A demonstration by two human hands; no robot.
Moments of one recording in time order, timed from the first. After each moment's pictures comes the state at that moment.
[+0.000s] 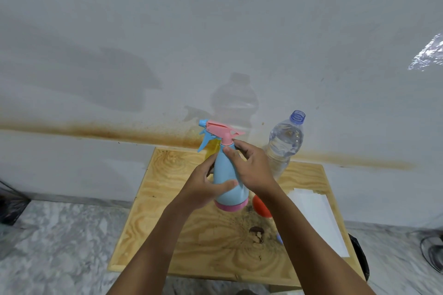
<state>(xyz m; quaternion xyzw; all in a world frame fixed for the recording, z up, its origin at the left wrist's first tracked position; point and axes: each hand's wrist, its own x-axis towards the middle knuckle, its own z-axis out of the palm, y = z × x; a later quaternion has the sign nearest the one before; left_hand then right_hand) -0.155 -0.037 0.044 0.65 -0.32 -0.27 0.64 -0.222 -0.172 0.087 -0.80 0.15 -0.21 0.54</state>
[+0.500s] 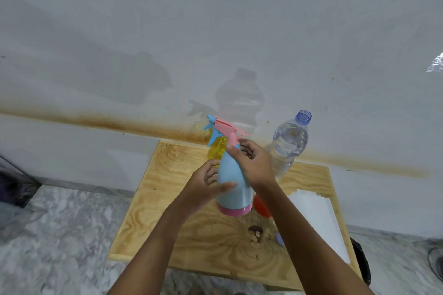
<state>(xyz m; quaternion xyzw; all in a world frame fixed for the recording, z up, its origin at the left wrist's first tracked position) -0.165 -0.035 0.027 0.62 -0.20 -0.34 0.68 -0.216 -0.179 0.074 -0.73 0.23 -0.20 0.61</state>
